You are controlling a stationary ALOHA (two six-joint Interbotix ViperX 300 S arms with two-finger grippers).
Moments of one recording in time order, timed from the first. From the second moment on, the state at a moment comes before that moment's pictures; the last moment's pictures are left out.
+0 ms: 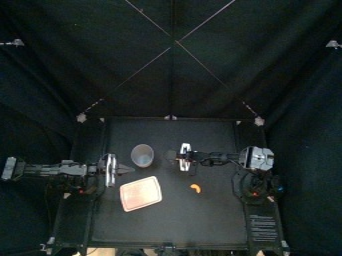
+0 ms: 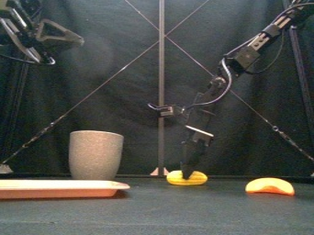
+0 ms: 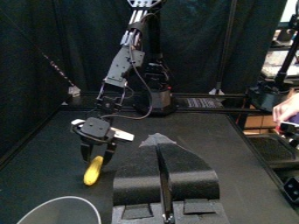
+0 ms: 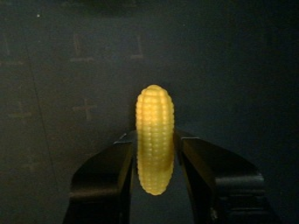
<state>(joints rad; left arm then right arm) 0.05 -0.98 1.22 0.00 -0.29 0.00 -0.32 0.23 0.45 -0.34 0.41 0.01</state>
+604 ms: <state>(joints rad) 0.06 -0.98 1.22 0.00 -0.29 0.00 -0.28 0.23 0.10 -0.40 0.60 -0.03</state>
